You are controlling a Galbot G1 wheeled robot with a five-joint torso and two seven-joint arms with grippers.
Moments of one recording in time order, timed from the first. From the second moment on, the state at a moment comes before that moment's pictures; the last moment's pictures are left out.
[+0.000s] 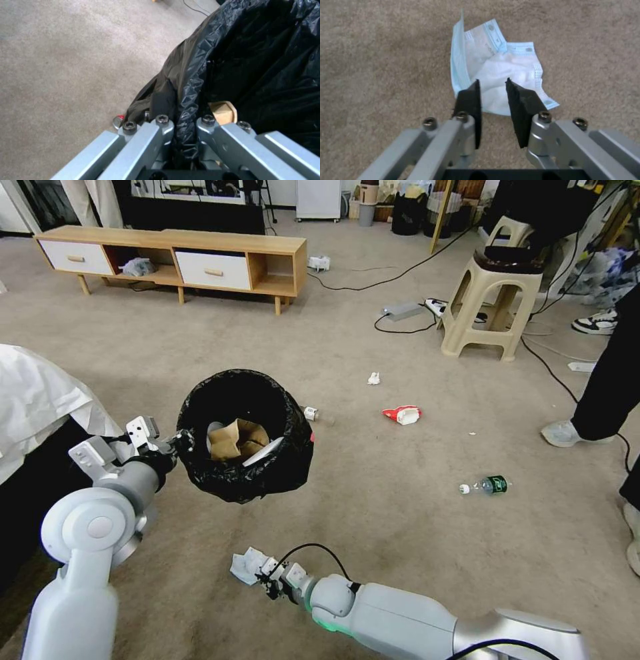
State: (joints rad) left arm 1.09 -1.24 -0.71 -2.15 -1.13 0.74 -0.48; right arm -0.58 1.32 -0.91 1.15 0.59 -0.13 0.09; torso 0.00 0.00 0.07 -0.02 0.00
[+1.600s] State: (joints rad) left arm 1.11 -1.25 -0.72 -2.15 -1.13 0.74 -0.45; right arm -0.51 1.44 -1.00 0.95 0.60 -0.10 0.06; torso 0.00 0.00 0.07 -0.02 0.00
